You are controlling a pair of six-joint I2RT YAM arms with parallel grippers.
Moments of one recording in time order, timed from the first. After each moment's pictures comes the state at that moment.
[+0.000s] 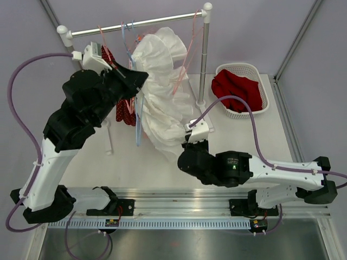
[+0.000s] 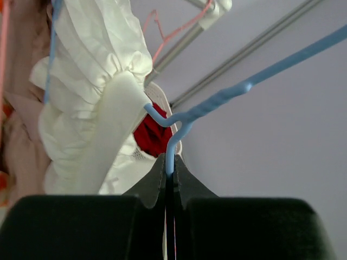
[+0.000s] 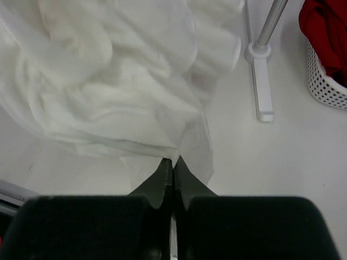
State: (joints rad) left arm -0.73 1.24 1.94 -0.74 -0.33 -0.77; right arm 1.48 1.26 1.31 -0.79 1.04 0.70
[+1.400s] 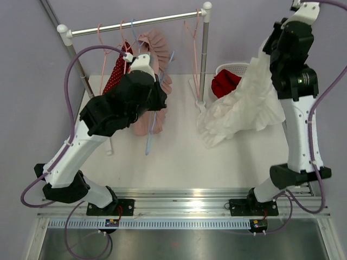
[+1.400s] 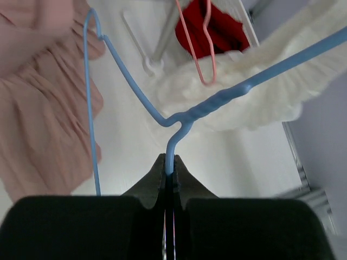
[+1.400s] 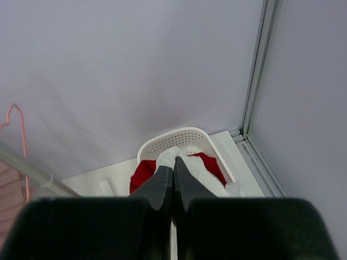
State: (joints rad) left arm -0.99 1.43 2.04 -1.10 -0.50 -0.65; right arm 0.24 1.46 2.05 -0.64 0.52 0.13
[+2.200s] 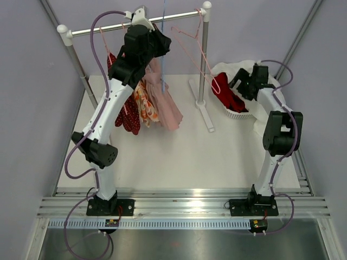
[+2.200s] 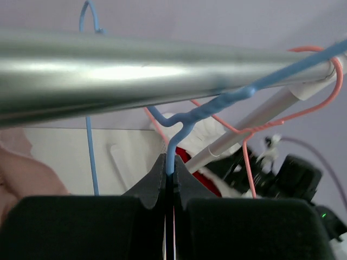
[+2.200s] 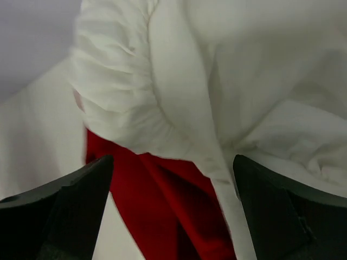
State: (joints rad) left arm -0.50 1.90 2.34 -0.52 -0.14 -0.53; right arm -0.04 2.08 1.80 -0.29 -0.17 0.51
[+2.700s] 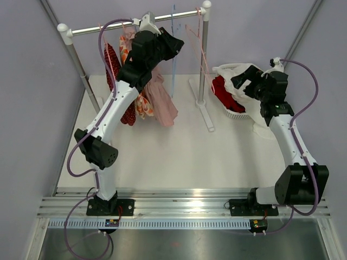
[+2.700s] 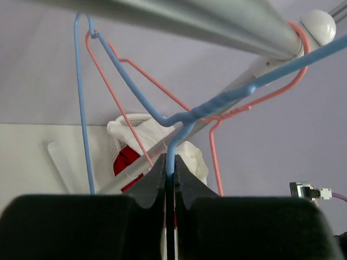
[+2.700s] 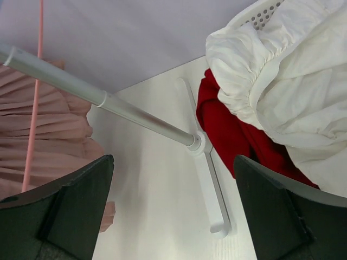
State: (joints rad) left arm -0.50 1.92 2.21 -0.29 0.00 -0.71; right arm -0.01 1.40 1.21 -0.07 -0.23 0.56
